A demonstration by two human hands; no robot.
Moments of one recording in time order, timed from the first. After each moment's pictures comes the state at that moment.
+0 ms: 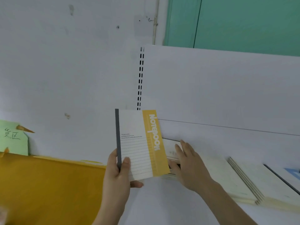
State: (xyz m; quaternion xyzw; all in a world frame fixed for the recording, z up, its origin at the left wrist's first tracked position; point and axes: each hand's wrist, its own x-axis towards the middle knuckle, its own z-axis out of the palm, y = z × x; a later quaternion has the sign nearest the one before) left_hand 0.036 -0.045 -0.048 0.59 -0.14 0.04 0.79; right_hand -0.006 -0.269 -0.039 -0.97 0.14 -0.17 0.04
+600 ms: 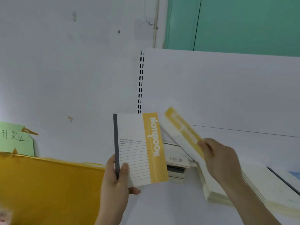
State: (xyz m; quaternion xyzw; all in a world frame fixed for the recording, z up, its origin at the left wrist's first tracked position) left_hand 0.028 -0.045 -0.054 0.62 -0.13 0.07 0.77; right_hand -0.050 -0.298 0.008 -0.88 0.16 -0.43 0.12
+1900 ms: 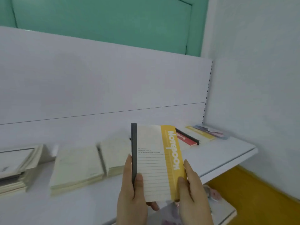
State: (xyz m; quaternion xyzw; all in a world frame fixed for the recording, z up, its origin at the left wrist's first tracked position) left_hand -0.252 -0.334 -0.074 0.55 -0.40 -0.17 0.71; right_hand -0.372 -0.411 -0.080 -0.68 0.43 -0.49 0.33
